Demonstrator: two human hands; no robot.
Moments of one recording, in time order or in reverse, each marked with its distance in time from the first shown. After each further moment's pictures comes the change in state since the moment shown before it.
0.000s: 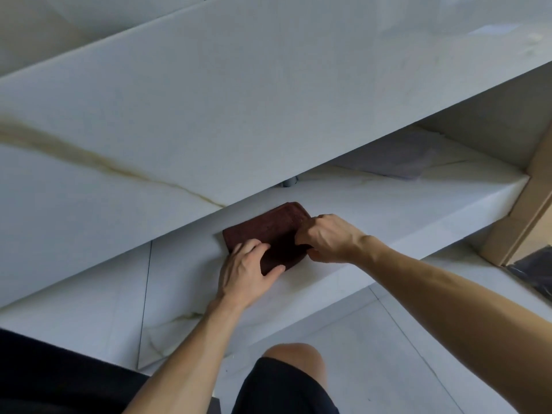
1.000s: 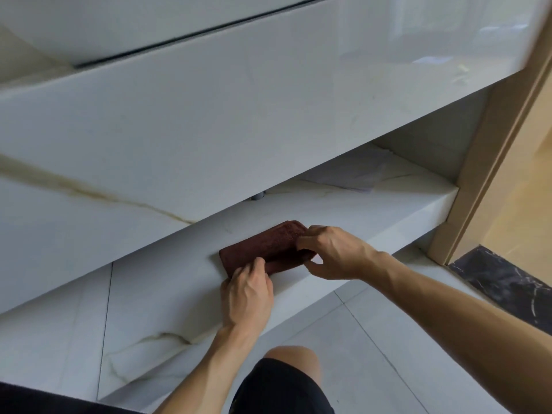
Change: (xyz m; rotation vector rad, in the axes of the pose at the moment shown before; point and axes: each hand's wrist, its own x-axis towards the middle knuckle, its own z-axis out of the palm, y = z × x) left_hand -0.023 0.083 0.002 0.025 0.134 -0.069; right_hand -0.080 0.004 -0.038 0.189 0.184 0.086
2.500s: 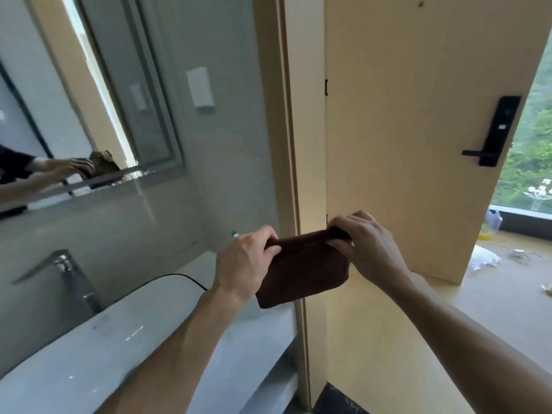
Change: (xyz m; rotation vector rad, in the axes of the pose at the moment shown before) left_hand 0.259 0.418 -0.614 -0.404 0.014 0.569; right_hand -0.086 -0.025 -0.751 -0.335 0.600 0.685
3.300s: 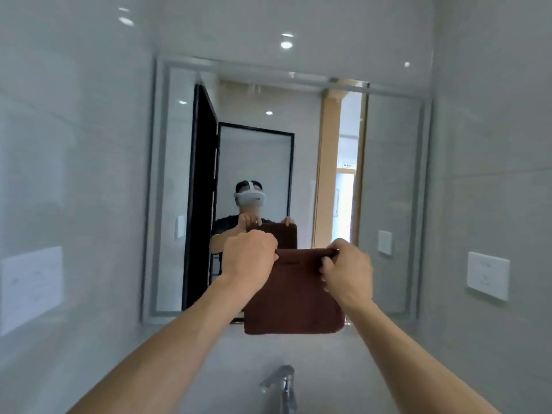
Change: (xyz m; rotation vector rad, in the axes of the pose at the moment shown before) left_hand 0.025 -0.239 -0.405 0.884 0.465 -0.460; right_hand 0.309 -0.458 0.077 0.687 -0.034 -0.085
